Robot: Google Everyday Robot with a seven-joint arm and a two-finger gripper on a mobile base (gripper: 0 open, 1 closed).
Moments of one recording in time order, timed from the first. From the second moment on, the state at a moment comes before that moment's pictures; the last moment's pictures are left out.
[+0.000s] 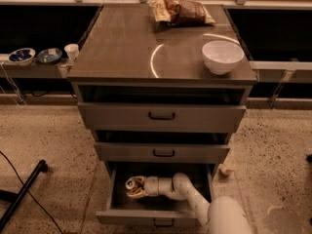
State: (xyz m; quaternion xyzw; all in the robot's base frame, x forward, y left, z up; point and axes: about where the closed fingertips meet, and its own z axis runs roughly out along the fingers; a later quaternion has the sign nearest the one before) arm 0.593 0.116 0.188 -0.52 0.55 0.42 0.50
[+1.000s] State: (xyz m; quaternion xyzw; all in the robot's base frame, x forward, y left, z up) arm 0.593 0.117 0.188 -0.52 0.55 0.42 0.50
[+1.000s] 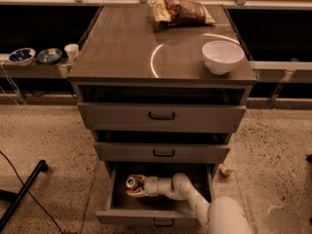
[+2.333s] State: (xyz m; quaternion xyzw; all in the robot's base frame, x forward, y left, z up) arm 0.579 0.085 0.220 -0.50 0.60 0.39 0.48
